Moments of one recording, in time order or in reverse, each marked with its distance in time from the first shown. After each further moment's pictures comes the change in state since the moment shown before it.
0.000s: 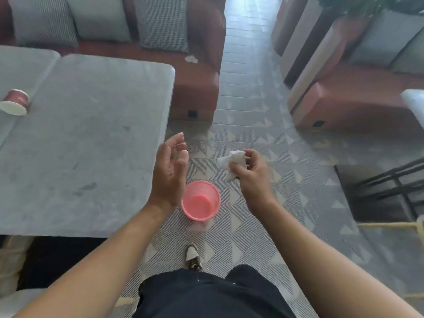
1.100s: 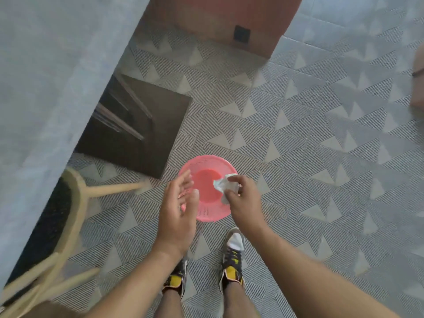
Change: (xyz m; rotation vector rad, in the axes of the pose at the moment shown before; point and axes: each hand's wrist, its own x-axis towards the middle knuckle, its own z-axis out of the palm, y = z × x) left_hand 0.005 -0.406 0.129 0.106 0.232 -0.603; right_hand 0.267 0.403 0.063 -0.523 -0.389 0.239
